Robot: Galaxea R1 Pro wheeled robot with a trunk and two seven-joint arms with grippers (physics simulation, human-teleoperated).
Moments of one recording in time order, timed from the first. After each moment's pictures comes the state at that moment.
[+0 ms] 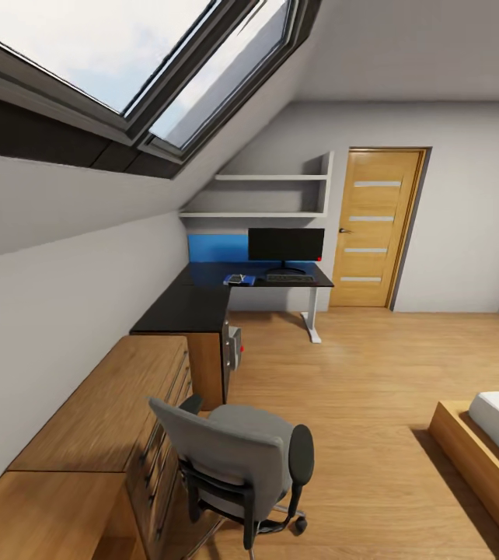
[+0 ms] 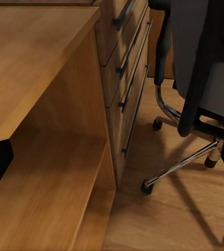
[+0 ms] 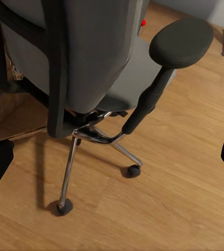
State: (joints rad) left arm -0.11 -0.02 -0.53 -0.03 0.52 -1.05 0.29; right arm -0.22 0.06 0.32 0.01 0.29 -0.89 -0.27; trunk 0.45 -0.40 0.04
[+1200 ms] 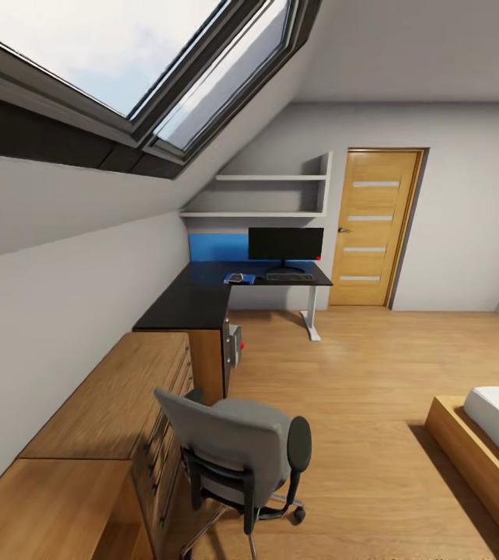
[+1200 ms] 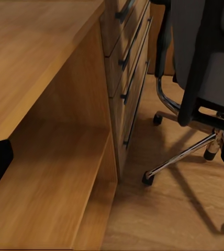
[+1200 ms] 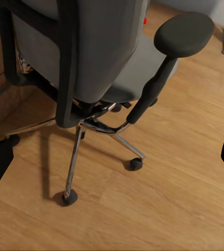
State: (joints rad) left arm -0.11 -0.02 -0.53 -0.03 0.52 -1.05 0.29; right arm -0.22 0.06 0.32 0.01 0.29 -0.89 -0.27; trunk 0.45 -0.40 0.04
